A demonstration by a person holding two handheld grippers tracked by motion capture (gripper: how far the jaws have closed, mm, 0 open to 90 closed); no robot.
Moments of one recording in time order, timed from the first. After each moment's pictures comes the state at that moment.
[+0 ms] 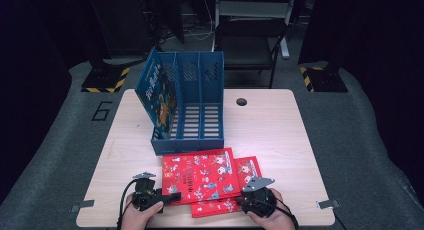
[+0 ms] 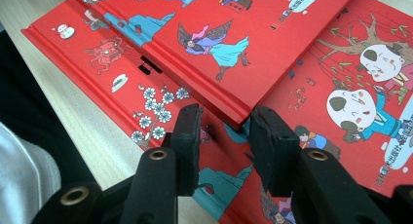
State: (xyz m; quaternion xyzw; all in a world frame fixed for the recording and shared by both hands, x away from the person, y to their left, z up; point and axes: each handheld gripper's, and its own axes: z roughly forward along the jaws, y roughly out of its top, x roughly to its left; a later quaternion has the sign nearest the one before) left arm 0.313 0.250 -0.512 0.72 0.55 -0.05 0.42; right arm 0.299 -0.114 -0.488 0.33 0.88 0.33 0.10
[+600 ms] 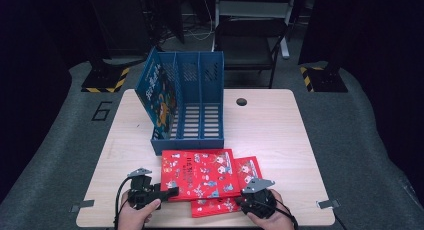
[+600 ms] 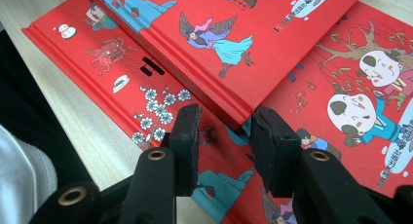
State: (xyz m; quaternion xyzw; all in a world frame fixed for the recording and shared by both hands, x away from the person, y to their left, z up) left arm 0.308 0.251 -0.481 0.71 0.54 -0.01 0.44; right arm 0.296 -0.113 -0.490 0.33 0.87 0.34 0.12
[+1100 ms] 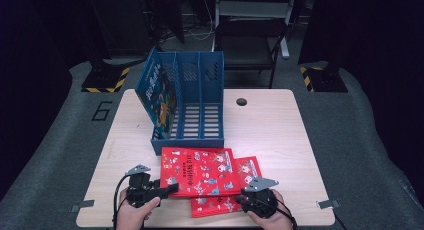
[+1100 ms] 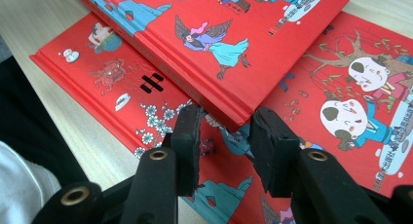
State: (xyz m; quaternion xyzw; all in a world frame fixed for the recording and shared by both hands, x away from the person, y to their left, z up) left arm 0.308 0.250 -0.465 0.71 0.53 0.00 0.45; right arm 0.295 -0.116 -0.488 0.35 0.85 0.37 0.11
